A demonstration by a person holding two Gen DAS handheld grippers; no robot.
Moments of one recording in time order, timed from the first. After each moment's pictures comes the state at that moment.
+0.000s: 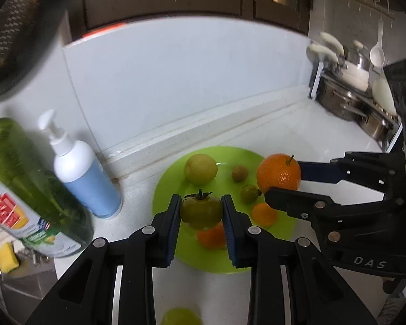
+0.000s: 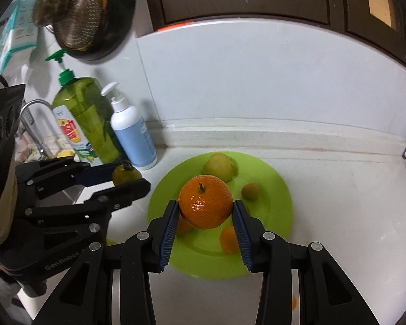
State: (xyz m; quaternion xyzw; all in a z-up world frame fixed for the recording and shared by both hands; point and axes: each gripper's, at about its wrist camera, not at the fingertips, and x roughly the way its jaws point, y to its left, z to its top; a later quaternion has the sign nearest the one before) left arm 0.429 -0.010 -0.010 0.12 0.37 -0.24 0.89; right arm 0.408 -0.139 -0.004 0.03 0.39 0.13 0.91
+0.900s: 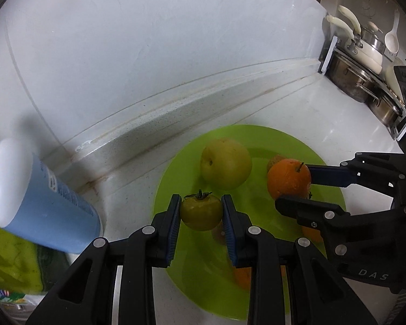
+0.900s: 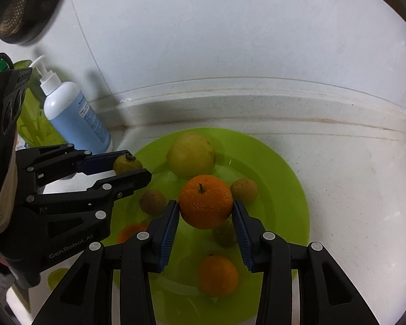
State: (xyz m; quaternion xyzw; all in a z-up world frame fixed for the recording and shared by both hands) left arm 0.525 -0.014 -0.072 0.13 0.44 -0.27 0.85; right arm 0.485 -0.134 -0.071 0.04 0.47 0.08 0.88
